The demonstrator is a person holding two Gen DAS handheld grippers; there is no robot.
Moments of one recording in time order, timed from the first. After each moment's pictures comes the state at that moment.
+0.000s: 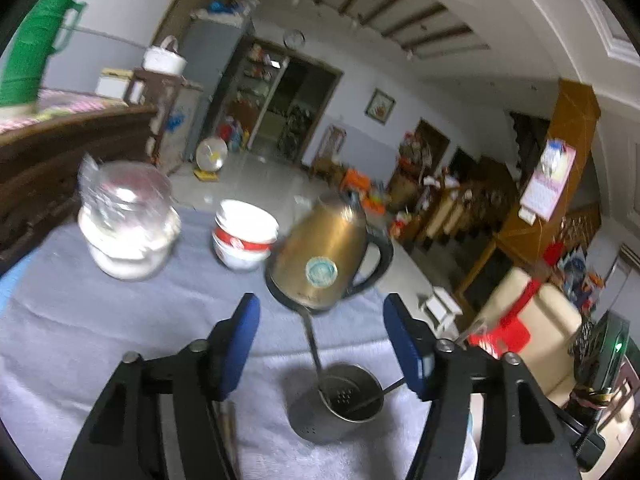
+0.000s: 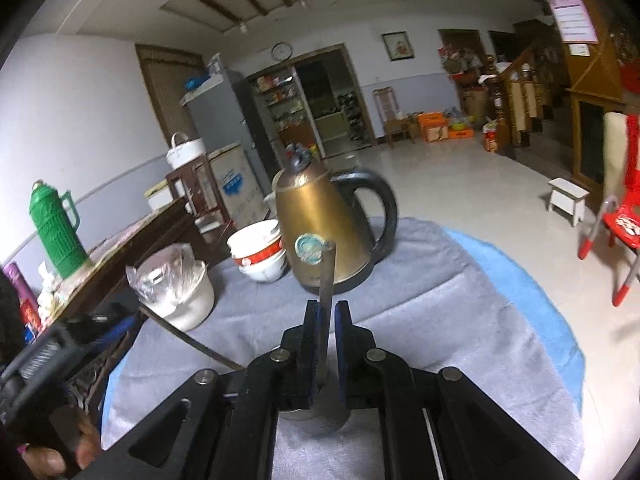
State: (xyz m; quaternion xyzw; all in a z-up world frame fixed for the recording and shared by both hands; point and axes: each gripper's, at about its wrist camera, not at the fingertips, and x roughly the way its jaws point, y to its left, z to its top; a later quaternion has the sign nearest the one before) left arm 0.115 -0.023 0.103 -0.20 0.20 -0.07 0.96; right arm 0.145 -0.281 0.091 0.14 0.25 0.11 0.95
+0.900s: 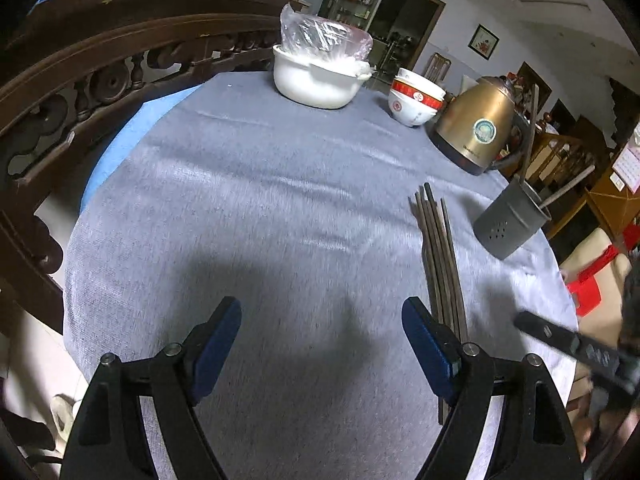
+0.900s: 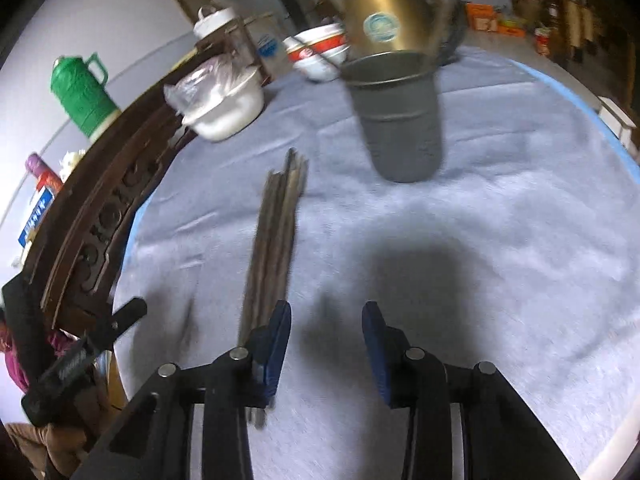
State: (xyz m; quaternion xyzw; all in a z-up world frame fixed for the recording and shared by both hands) left arm -0.015 0.064 -0.049 -0.20 0.39 0.08 0.89; right arm 0.080 -0.173 -0.044 0.08 0.48 0.23 0.85
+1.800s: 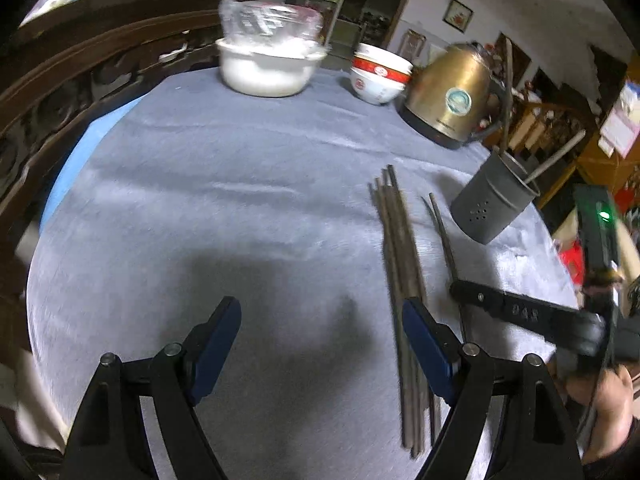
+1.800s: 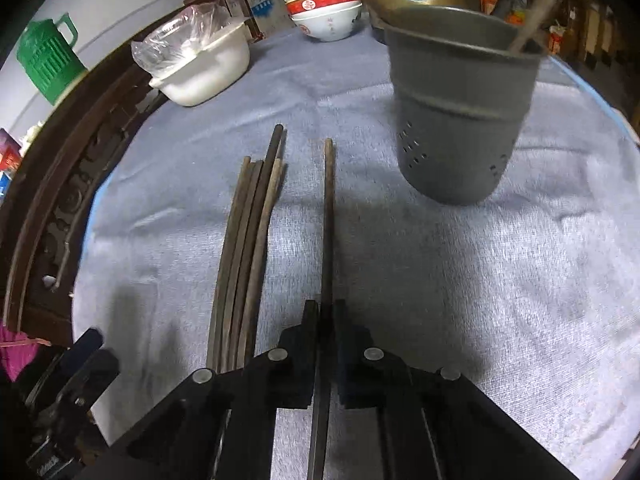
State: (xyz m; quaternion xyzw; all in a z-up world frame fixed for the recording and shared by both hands) left arm 0.029 0.028 -0.050 -0.16 0.42 0.04 0.89; right arm 0.132 -0.153 -0.072 0.03 0.53 0.21 0.82
